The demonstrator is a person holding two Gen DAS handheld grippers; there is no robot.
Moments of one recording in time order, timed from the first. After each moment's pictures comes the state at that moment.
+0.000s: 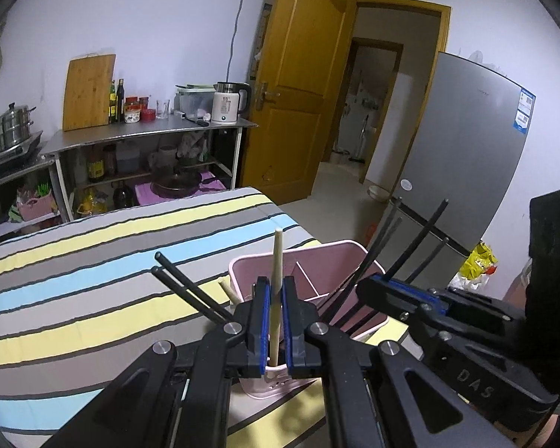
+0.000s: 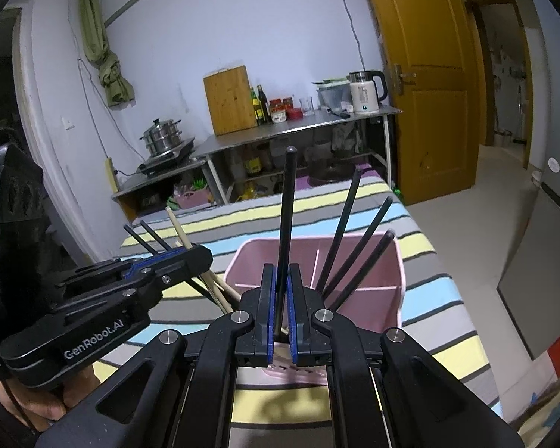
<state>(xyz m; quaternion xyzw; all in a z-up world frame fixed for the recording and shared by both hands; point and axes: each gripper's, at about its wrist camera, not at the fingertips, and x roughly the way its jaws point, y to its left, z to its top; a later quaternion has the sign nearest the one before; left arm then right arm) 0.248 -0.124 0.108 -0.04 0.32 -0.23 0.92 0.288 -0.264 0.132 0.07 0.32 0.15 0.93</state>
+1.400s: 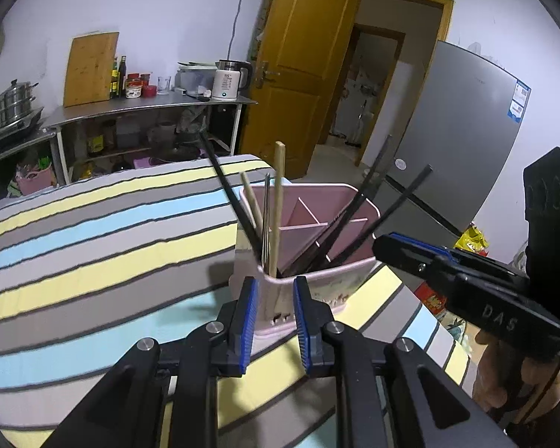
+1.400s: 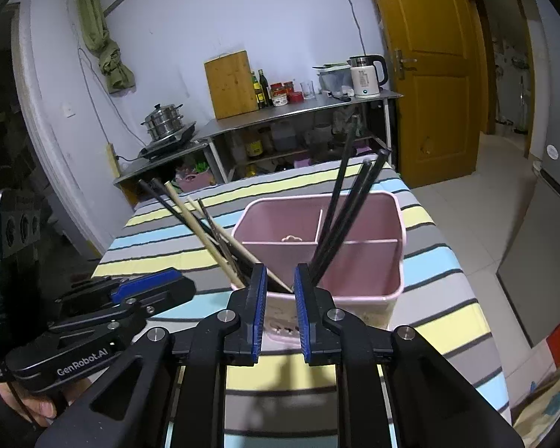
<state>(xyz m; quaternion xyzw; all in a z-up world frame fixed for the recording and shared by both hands) 0.199 -0.093 0.077 -0.04 0.35 -0.24 0.91 0.259 -0.265 0.121 0.06 0.34 0.15 0.93</state>
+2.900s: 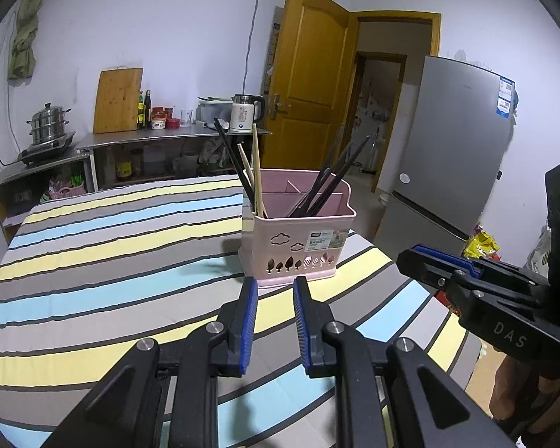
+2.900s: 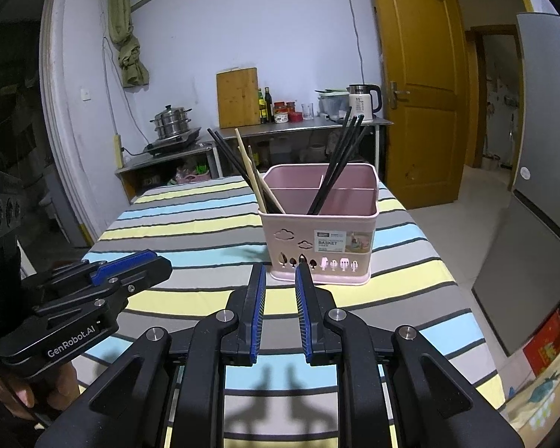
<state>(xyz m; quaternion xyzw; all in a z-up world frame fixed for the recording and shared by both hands) 0.076 -0.085 0.074 -0.03 0.28 -0.19 0.94 0.142 -0.261 0.114 0.01 0.29 0.14 0.95</state>
